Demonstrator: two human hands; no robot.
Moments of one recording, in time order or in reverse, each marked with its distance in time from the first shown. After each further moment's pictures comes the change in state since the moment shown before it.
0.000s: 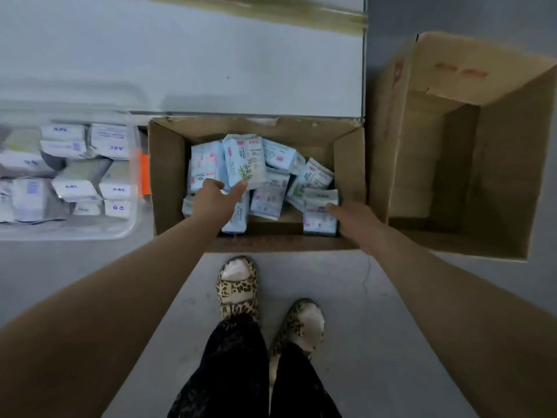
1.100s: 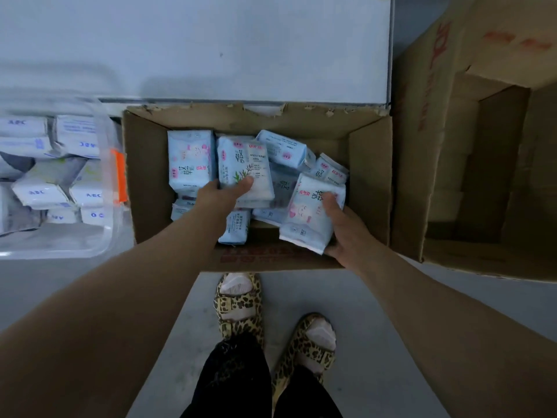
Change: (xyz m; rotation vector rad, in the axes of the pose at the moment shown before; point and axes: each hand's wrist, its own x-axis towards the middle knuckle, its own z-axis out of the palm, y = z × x) left_hand 0.082 -0.019 0.043 -0.520 -0.085 -0.176; right_hand 0.055 0.016 0.055 0.705 -0.255 0.054
